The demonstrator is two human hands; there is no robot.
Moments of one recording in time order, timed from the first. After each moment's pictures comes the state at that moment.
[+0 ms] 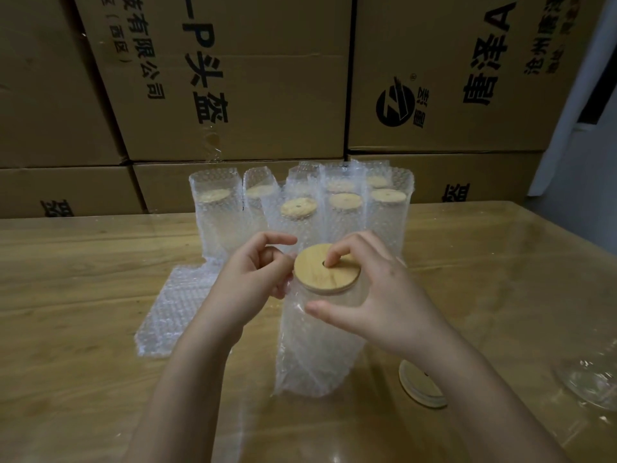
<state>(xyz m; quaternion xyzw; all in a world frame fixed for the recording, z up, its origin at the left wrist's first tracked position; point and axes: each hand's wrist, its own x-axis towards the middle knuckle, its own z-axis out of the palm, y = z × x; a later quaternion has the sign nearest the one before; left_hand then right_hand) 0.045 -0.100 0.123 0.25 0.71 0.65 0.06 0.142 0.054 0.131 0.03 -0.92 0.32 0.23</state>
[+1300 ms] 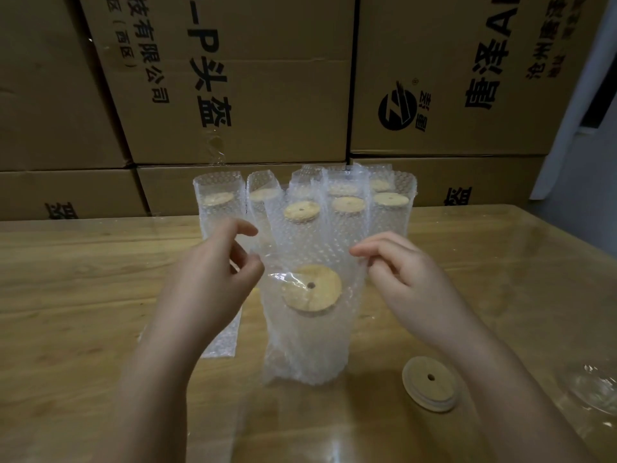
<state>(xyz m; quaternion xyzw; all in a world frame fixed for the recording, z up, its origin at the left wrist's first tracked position) 0.057 -0.134 0.147 0.23 0.88 0.39 -0.15 0.138 0.080 0.128 0.01 -0.89 0.37 0.26</state>
